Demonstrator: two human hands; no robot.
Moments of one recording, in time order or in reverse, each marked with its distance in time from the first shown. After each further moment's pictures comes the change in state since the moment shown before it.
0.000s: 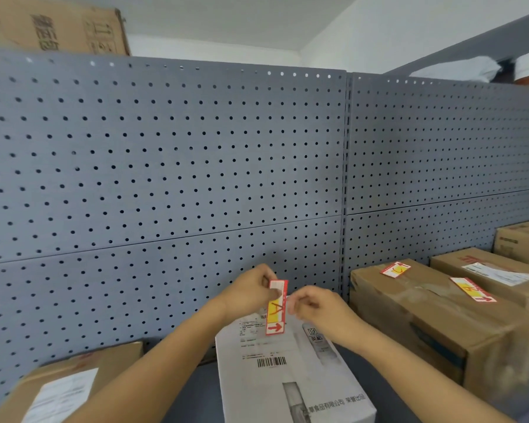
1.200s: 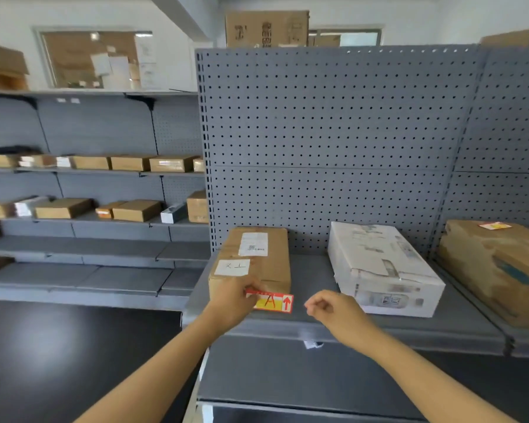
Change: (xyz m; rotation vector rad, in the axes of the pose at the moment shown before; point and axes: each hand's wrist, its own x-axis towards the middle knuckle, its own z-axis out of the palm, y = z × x) left_hand -0.388 -0.077 -0.020 0.218 0.436 -0.270; right_hand -0.219 -0.110 0.169 -0.051 -0.270 -0.048
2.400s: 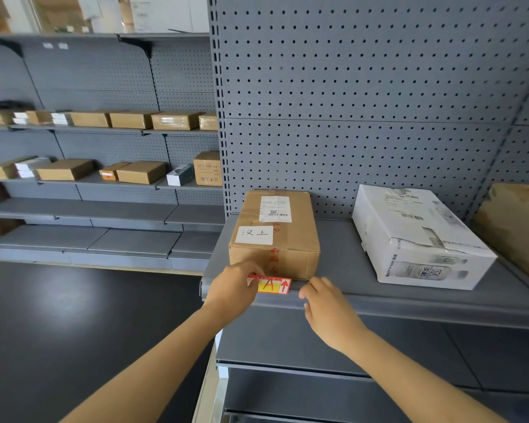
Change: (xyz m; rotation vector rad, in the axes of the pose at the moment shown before) left_hand -0.002 -0.078 0.014 0.161 0.037 -0.061; right_hand 0.026 0.019 0.102 -0.636 -0.019 -0.279
